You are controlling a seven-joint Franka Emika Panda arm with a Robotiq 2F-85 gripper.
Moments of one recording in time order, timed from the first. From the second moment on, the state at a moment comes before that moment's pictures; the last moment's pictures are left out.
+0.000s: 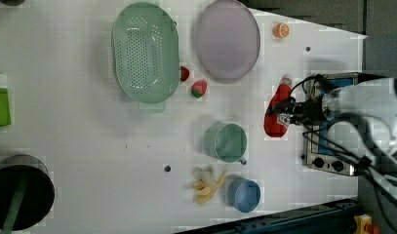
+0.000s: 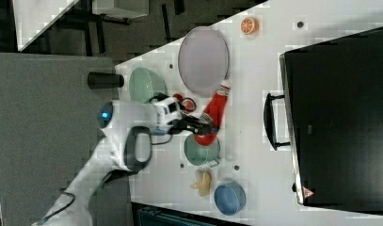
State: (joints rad) arm 0.11 0.23 -0.14 -2.27 0.04 0.78 -0.39
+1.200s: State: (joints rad) arm 0.08 0.11 -0.17 -2.28 0.03 0.70 -0.21
